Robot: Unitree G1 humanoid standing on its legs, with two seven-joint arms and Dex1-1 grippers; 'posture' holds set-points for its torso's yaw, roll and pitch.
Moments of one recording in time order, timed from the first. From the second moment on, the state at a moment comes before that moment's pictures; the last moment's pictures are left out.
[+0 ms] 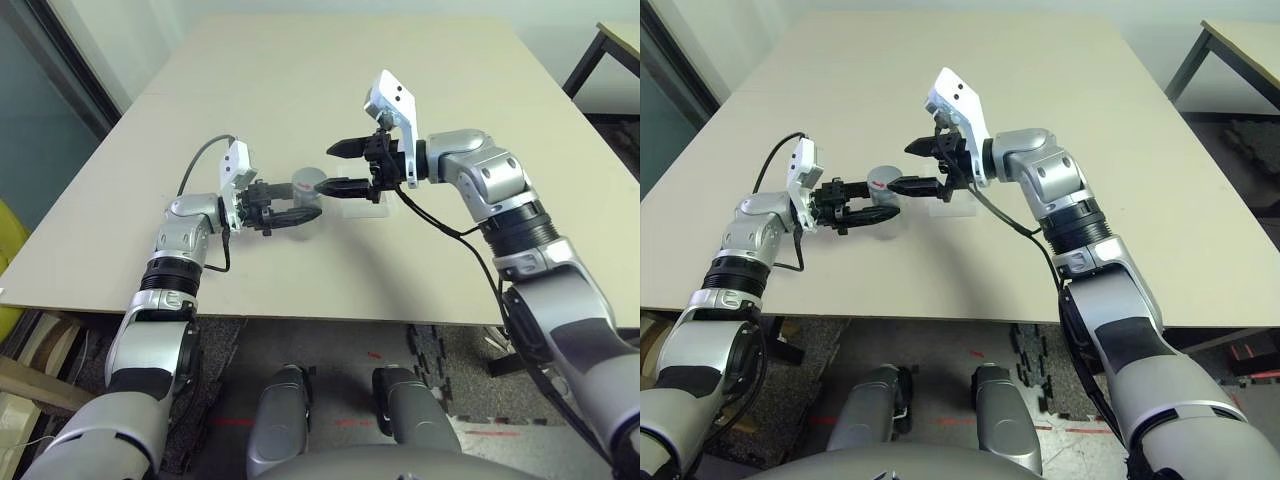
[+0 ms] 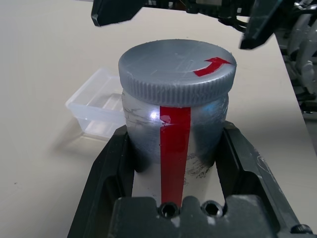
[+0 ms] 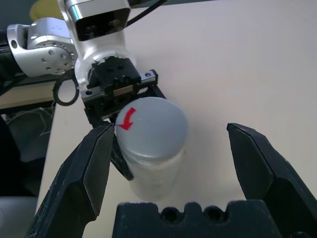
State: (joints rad) left arm -0.73 0.41 0.05 0.69 -0.24 0.03 -1.39; right arm -0.99 -0.28 0.23 0.41 0.26 0.52 1.10
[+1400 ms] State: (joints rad) left arm -0.70 0.40 -0.02 0.57 -0.29 0.10 -1.44; right arm -0.89 -0.30 0.27 0.20 0.41 0.58 1.37
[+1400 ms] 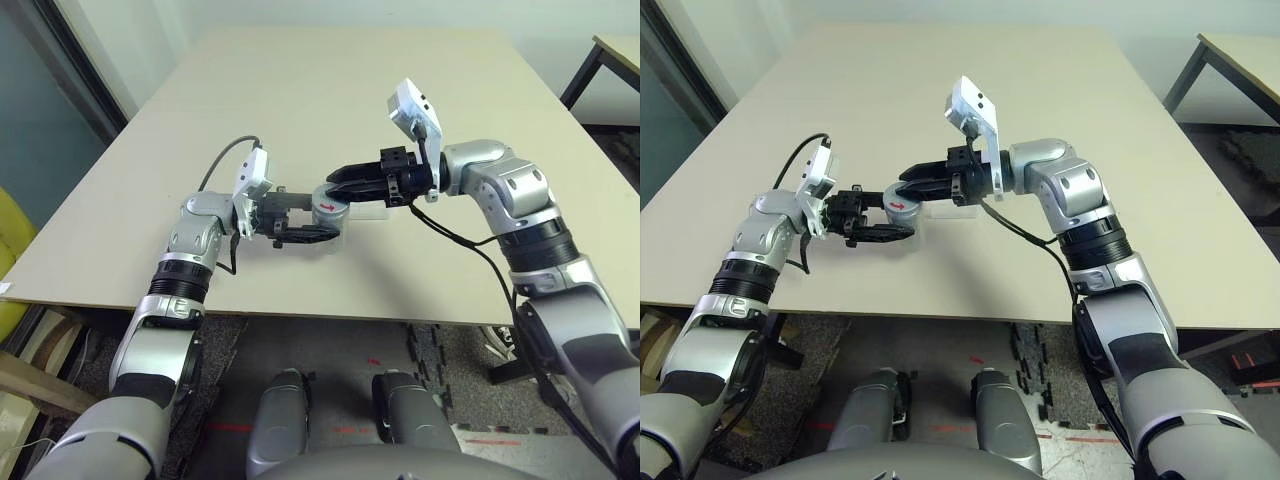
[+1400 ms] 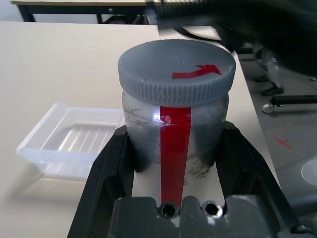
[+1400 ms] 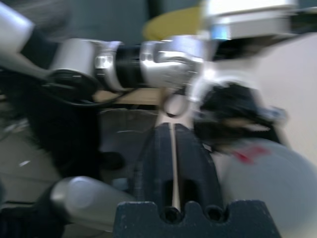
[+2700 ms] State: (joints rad) left arm -0.69 0.41 -0.02 0.56 -0.31 0.13 -1.42; right arm -0.99 -0.29 0.18 0.29 0.40 0.52 1.21
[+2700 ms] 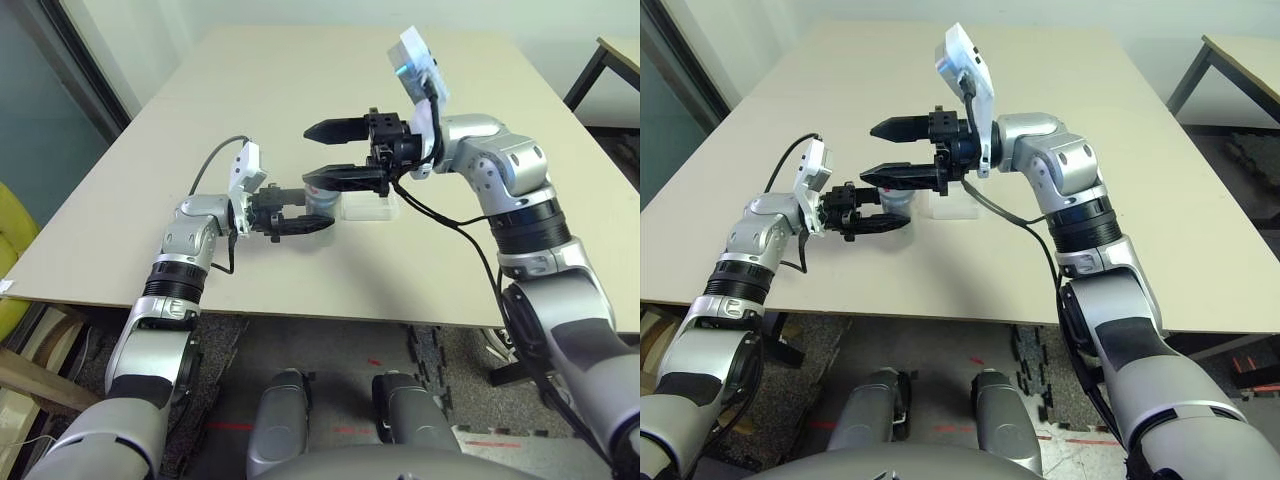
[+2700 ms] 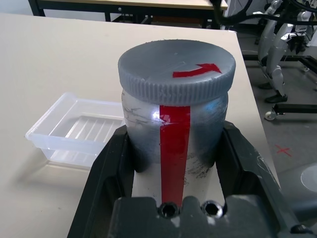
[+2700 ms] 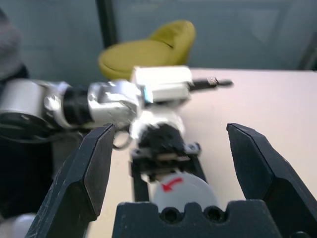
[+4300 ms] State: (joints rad) left arm -0.69 0.42 -0.03 0.52 -0.32 0.15 -1.42; right arm -0.82 -0.59 0.06 0.33 0.35 0.51 1.21
